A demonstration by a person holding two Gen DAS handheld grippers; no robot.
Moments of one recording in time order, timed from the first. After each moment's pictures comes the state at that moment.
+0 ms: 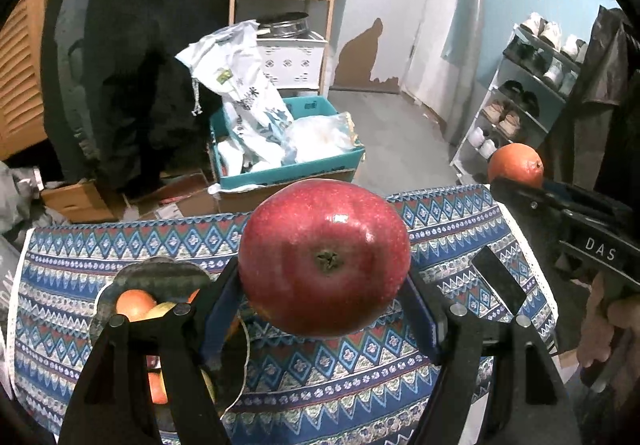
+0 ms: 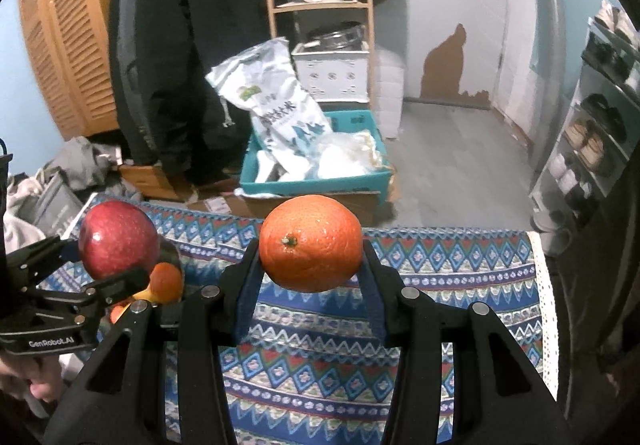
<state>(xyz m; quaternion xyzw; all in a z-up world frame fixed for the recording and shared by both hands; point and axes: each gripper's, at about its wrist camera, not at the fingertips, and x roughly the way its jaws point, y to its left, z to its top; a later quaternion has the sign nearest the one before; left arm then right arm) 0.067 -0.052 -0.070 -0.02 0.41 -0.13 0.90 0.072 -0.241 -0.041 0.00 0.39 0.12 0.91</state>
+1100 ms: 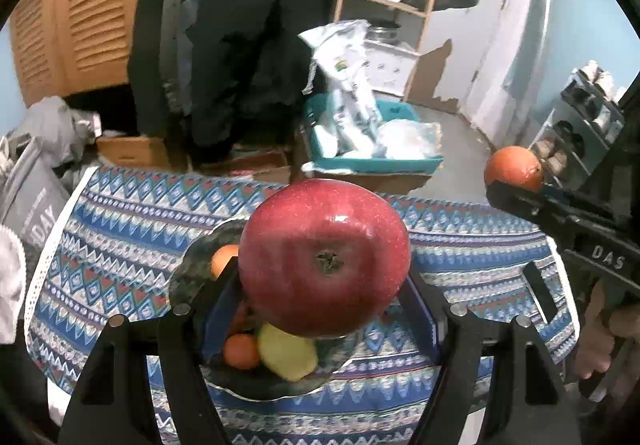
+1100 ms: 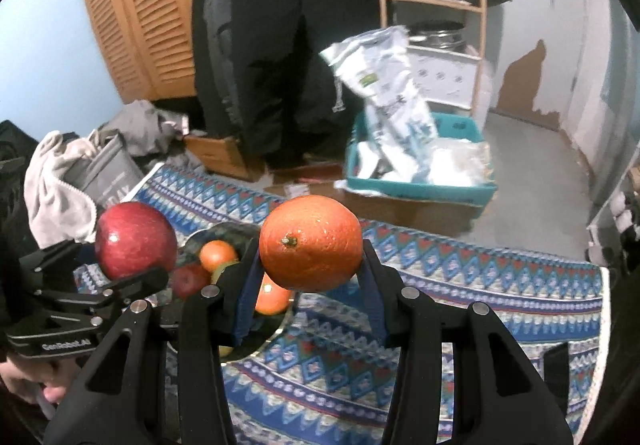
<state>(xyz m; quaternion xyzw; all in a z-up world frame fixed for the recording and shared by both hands) 0.034 0.084 -0.091 -0.07 0.42 -0.03 0.90 0.075 -0.098 -0.052 -0.03 0.40 0.24 0.88</state>
